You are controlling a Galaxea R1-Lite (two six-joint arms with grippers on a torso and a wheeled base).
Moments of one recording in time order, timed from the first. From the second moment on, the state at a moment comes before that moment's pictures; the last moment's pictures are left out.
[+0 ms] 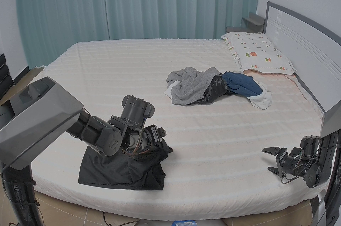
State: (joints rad) left arm -0.51 2.16 -1.11 -0.27 0.13 -0.74; right arm -0.11 2.30 -0.17 -1.52 0.43 0.95
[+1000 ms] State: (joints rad) left arm -0.11 2.06 -0.68 -0.72 -0.20 -0.94; right arm -0.08 2.31 -0.17 -1.52 0.37 0.90
